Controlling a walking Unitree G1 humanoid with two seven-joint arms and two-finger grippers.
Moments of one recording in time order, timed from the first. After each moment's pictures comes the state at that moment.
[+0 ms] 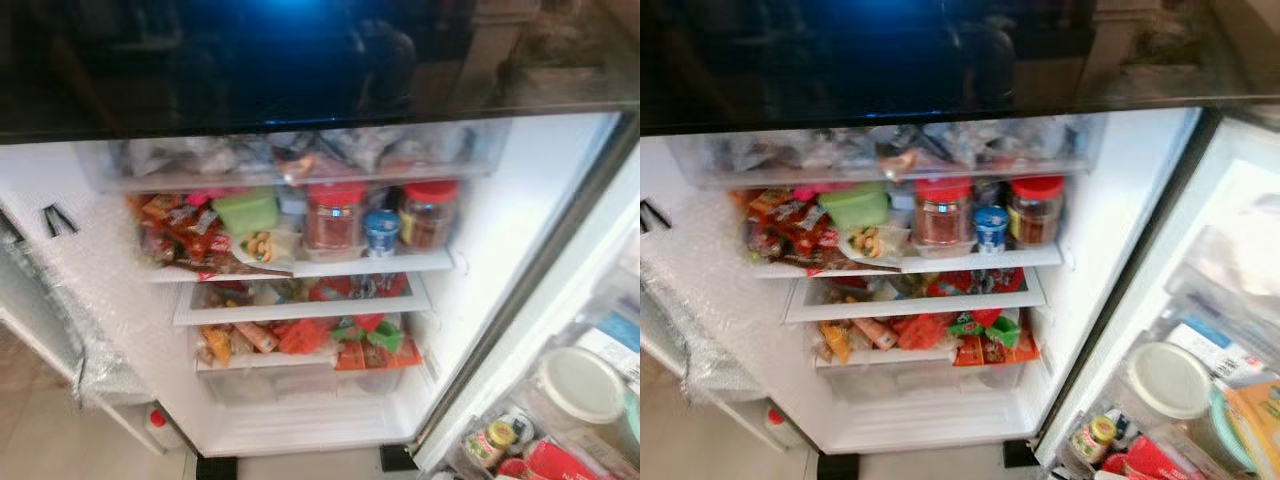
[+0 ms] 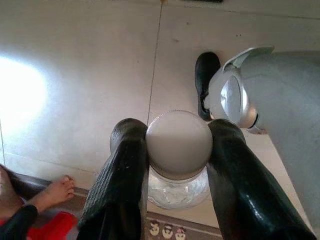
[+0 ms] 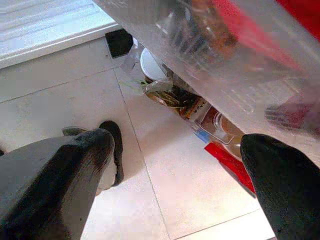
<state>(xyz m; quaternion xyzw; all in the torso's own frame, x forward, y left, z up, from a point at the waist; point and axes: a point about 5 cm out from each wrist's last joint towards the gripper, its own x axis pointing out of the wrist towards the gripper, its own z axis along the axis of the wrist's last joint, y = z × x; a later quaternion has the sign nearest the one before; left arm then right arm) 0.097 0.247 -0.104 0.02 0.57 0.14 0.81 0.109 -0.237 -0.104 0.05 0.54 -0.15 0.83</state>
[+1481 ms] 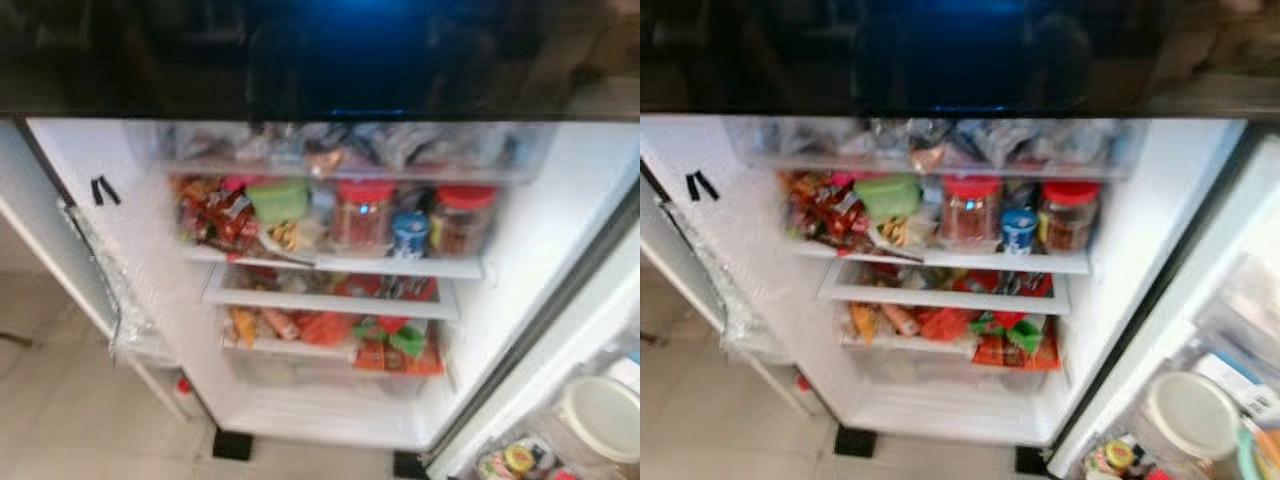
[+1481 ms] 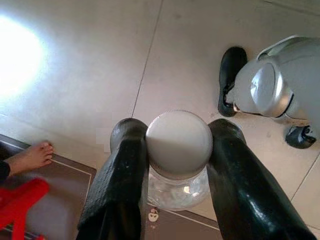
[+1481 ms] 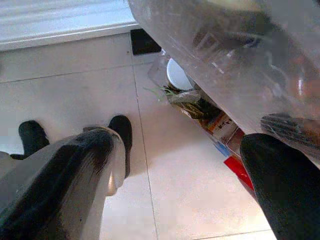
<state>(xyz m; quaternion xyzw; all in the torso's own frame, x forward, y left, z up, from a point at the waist) 0.097 0.244 -0.105 0.01 0.56 0.12 0.82 0.108 -0.230 -0.105 0.06 0.55 -0.14 0.82</state>
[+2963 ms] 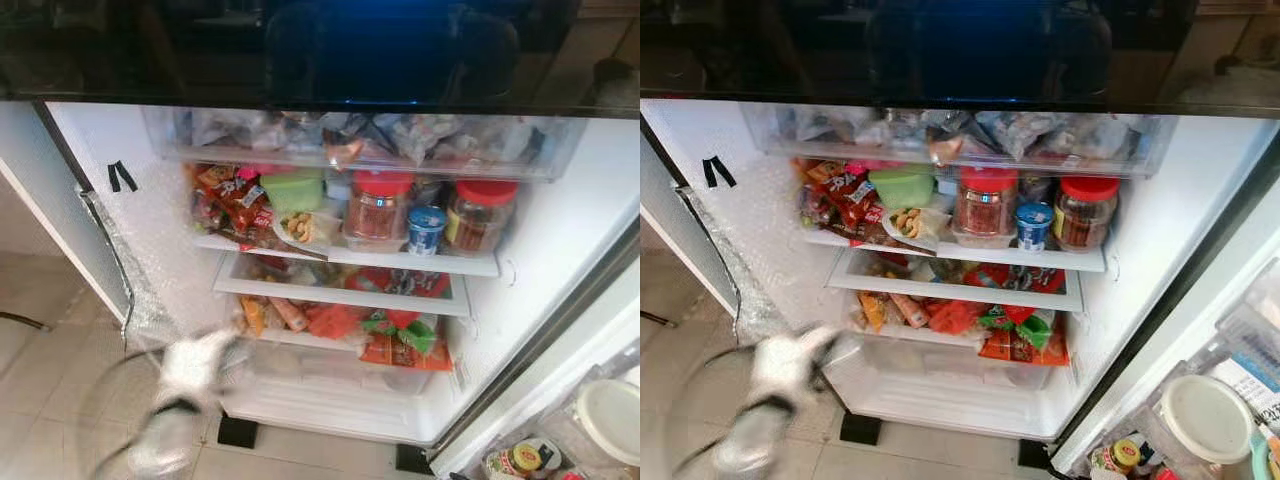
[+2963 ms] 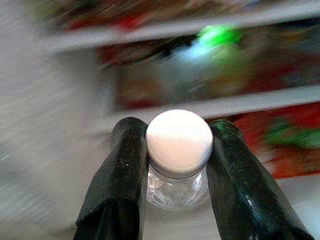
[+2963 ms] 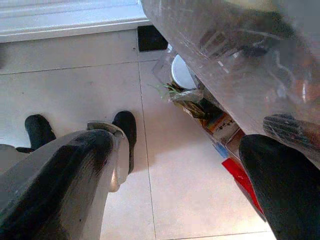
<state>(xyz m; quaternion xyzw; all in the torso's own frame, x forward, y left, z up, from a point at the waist) 0.247 0.154 0.044 0.07 0.02 -0.11 0.99 0.113 -0.233 -0.103 0.07 0.54 -0.12 0.83</state>
